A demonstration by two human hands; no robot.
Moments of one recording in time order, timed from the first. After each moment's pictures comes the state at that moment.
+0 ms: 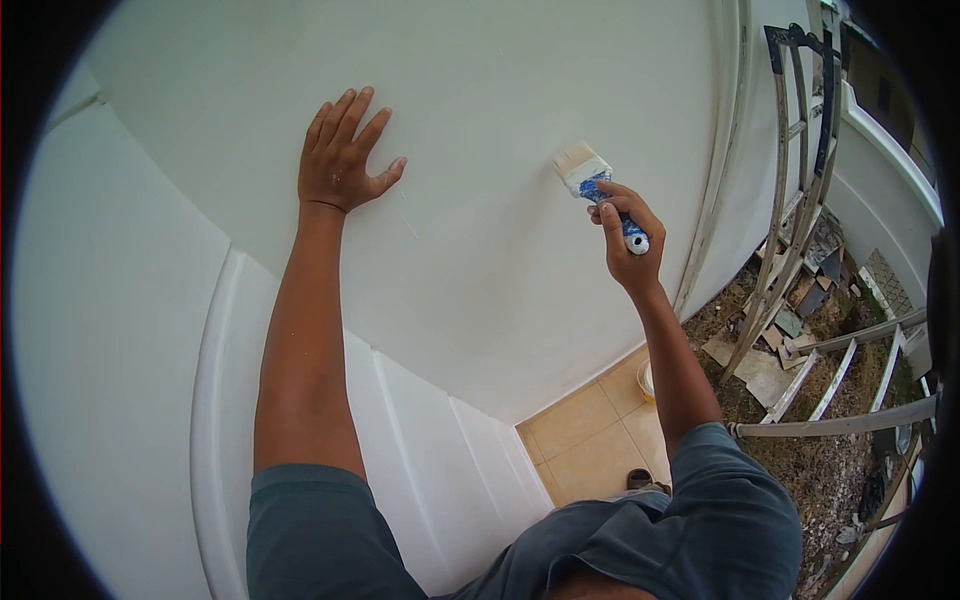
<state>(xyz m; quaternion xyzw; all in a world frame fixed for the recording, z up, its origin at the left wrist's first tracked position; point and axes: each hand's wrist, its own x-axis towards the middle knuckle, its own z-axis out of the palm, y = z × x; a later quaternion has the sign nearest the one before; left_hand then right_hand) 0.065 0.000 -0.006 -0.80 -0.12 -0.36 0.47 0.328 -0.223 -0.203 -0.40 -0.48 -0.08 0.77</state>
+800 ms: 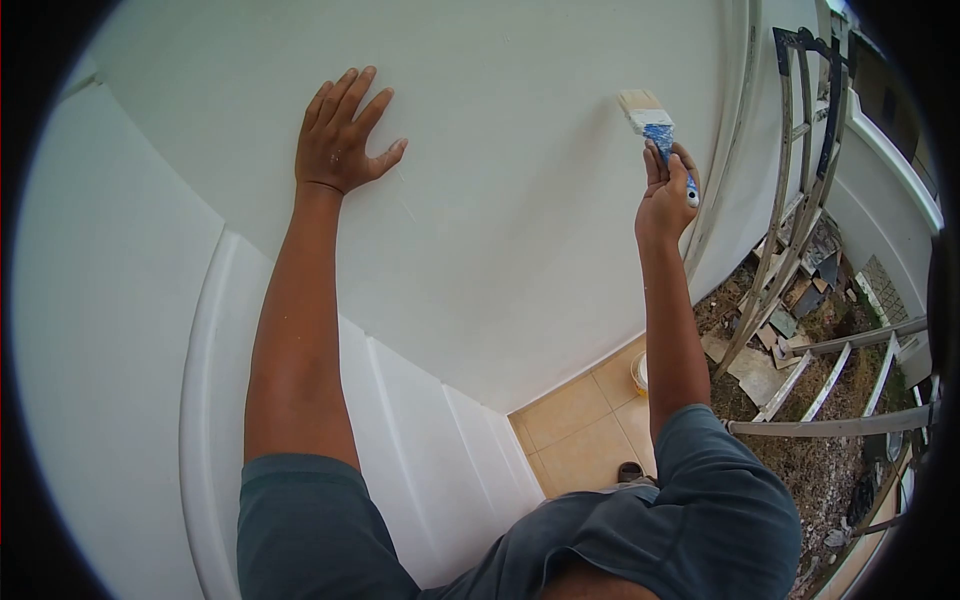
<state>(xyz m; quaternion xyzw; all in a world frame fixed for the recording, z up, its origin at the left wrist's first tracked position) 0.064 0.001 -0.006 -0.79 -0.11 -0.36 0.48 0.372 -0.200 -0.176 -0.19 -0.16 0.06 0.97</state>
